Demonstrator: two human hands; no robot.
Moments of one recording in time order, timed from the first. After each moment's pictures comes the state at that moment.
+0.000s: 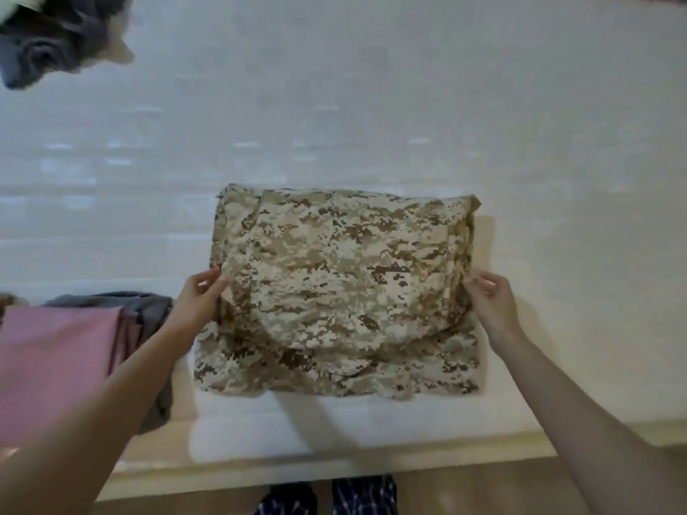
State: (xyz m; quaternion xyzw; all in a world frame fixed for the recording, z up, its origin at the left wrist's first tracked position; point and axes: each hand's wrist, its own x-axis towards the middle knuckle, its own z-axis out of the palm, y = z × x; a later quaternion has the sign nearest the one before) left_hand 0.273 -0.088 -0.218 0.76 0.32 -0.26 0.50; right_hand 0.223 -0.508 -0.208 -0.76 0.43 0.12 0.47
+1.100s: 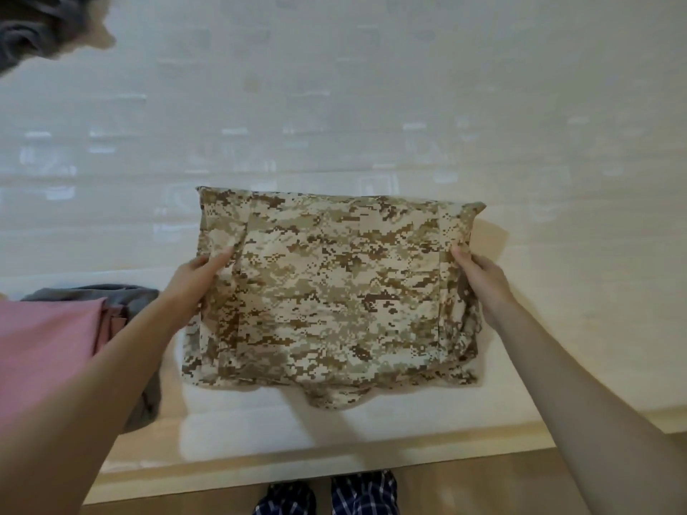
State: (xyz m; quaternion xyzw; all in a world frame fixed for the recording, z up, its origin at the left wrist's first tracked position) left_hand 0.291 -0.097 -0.216 0.71 0.32 -0.31 0.54; right_hand 0.241 -0.508 -0.207 -0.68 0.43 0.18 0.56
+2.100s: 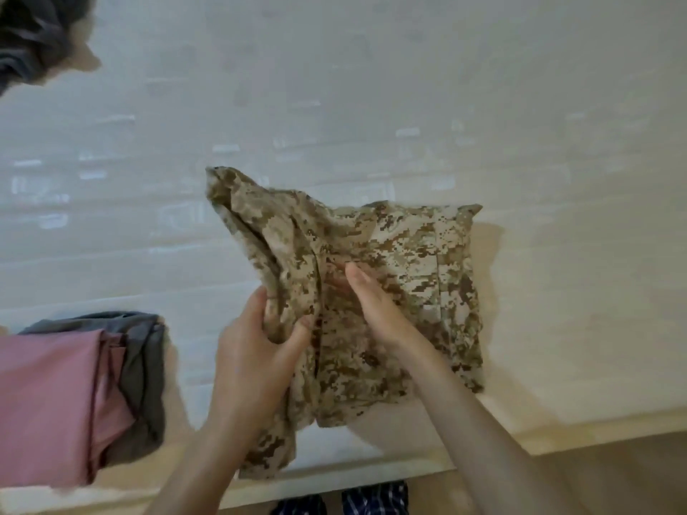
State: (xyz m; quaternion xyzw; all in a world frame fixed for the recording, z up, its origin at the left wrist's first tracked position) left_hand 0.223 -0.210 -0.100 0.88 0.12 -0.15 0.43; right_hand 0.243 -0.369 -0.170 -0.69 0.18 0.34 0.61
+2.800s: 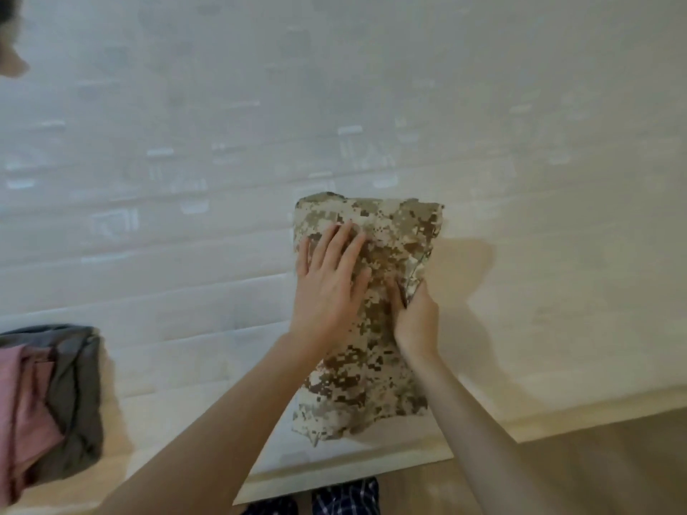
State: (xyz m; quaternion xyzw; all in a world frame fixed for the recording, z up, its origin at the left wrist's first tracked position) left_hand 0.262 -0.358 -0.184 0.95 -0.20 -0.09 0.22; right_hand 0.207 -0.487 -0.220 -0.84 0.36 0.04 0.41
